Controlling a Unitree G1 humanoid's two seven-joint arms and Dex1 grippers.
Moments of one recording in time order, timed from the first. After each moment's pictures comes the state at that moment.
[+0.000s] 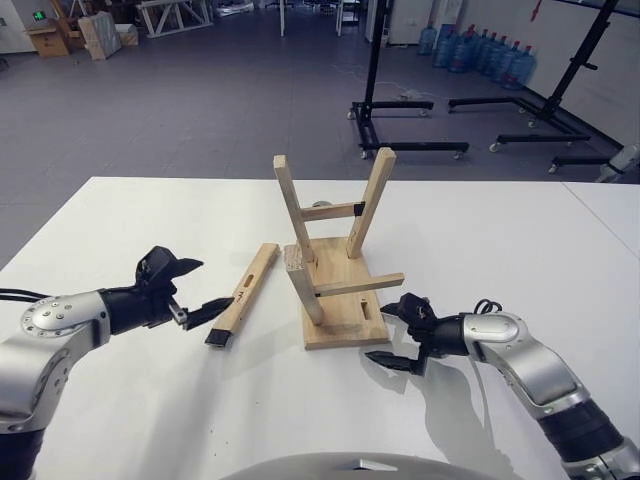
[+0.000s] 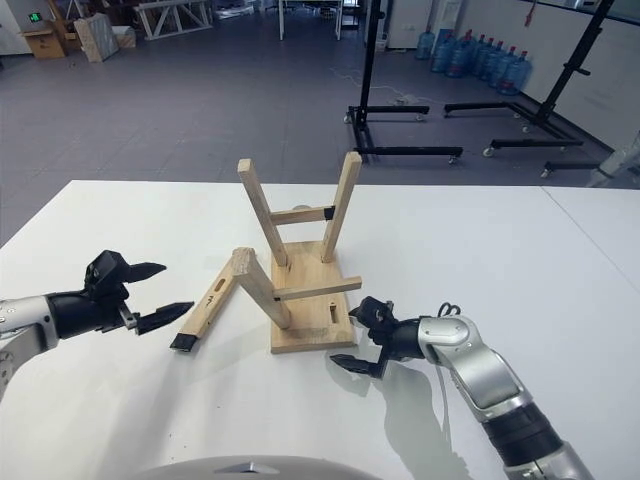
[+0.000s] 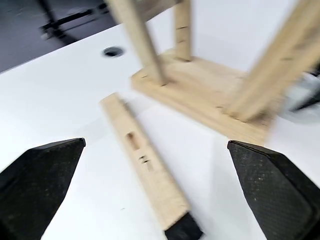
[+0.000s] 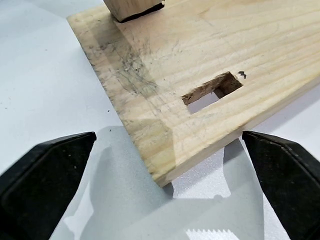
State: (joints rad) left arm 0.07 0.77 0.24 -0.45 -0.52 0.77 -0.74; right arm -0.05 -0.66 0.24 -0.21 0.21 0.54 0.93
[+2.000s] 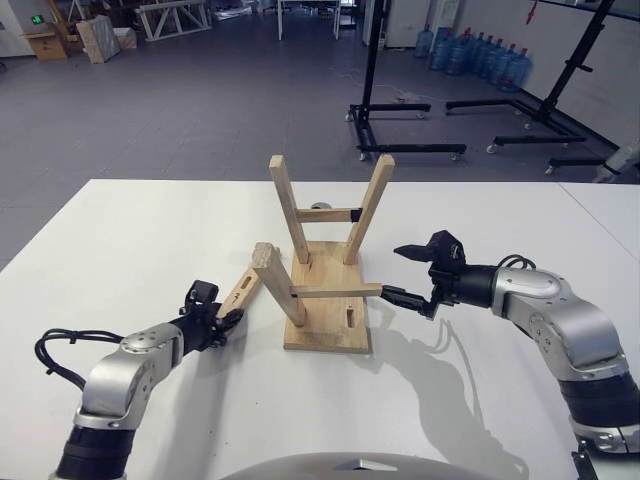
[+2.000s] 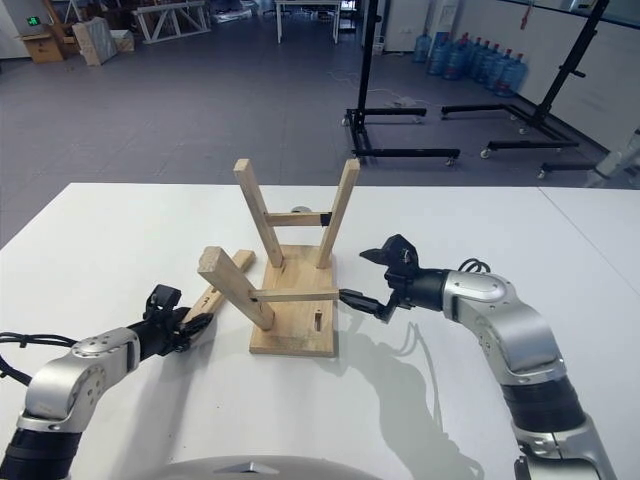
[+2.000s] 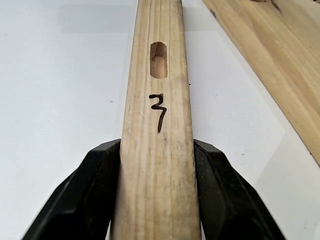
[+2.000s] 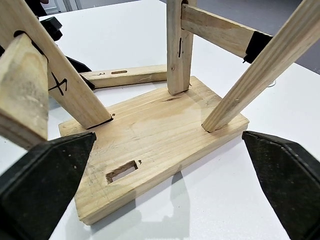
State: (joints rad) left arm 0.03 0.51 0.06 -0.30 -0.37 0.95 -0.39; right arm -0.20 -0.68 -0.01 -0.30 0.46 0.71 0.86
